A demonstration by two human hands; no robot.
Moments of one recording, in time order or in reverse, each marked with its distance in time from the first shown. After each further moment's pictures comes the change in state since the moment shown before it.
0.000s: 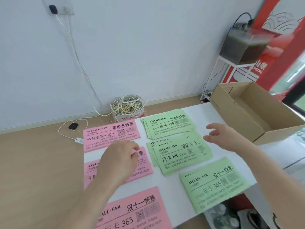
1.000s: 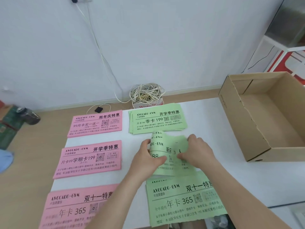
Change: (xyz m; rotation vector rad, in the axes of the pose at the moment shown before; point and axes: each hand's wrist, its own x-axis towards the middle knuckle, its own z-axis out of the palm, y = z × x) left_hand 0.039 0.135 0.147 -0.618 -0.149 -0.574; right_hand 0.084 0.065 0.042 -0.308 -0.135 -0.172
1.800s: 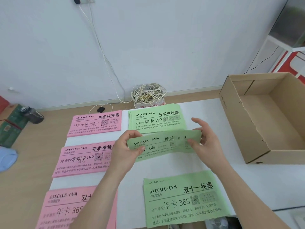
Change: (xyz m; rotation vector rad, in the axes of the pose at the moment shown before) left_hand 0.012 -0.010 -0.036 -0.331 0.205 0.296; right_hand -0.004 0.033 -0.015 0.904 0.236 -0.436
